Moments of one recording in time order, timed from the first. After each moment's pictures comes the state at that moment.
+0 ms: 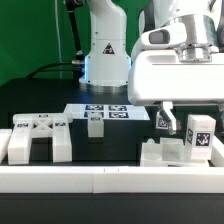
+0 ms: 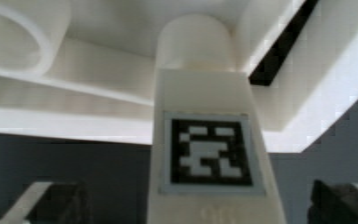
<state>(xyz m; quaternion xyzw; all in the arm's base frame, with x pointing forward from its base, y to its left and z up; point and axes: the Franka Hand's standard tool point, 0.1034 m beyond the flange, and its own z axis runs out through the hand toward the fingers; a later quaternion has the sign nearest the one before) 0.624 0.101 0.075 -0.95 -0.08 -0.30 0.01</state>
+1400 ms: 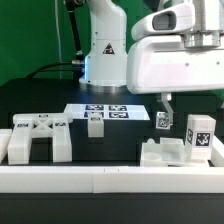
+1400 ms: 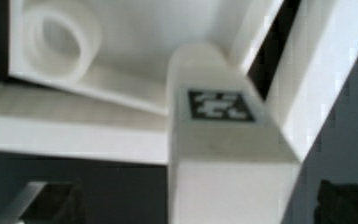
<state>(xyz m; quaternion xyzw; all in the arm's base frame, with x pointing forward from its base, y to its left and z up) 0.631 0.095 0.090 -0.99 -0.07 -0.12 0.02</state>
